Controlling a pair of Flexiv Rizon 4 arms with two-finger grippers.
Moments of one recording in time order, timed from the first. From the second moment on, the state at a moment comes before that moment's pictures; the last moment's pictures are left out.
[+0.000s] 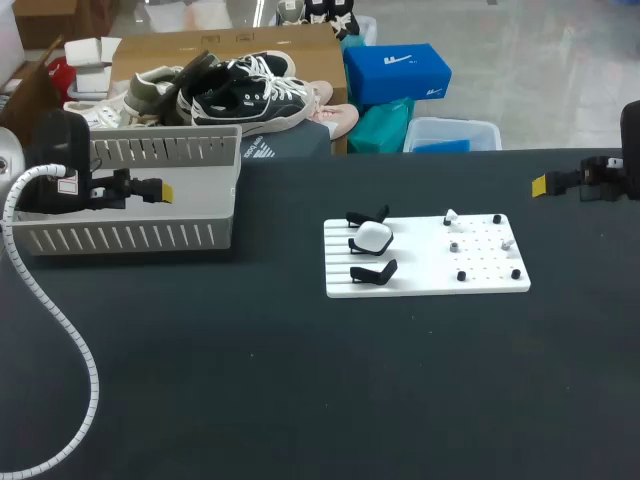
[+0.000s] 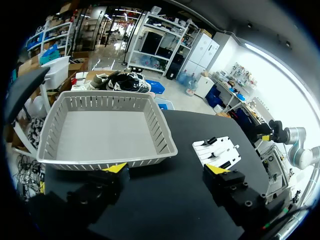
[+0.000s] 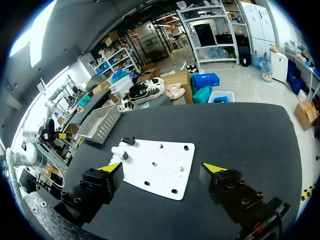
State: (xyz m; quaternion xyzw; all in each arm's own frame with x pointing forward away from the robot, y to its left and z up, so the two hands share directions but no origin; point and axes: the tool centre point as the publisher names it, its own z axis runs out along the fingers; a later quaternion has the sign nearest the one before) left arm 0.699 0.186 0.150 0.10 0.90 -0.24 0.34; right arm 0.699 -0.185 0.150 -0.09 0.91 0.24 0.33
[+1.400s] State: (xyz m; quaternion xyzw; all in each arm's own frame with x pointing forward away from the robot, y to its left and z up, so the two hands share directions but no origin) left arm 0.780 0.070 0.175 0.55 0.64 -0.26 0.46; right arm 0.699 -0.185 0.150 -0.09 0.91 0.24 0.33
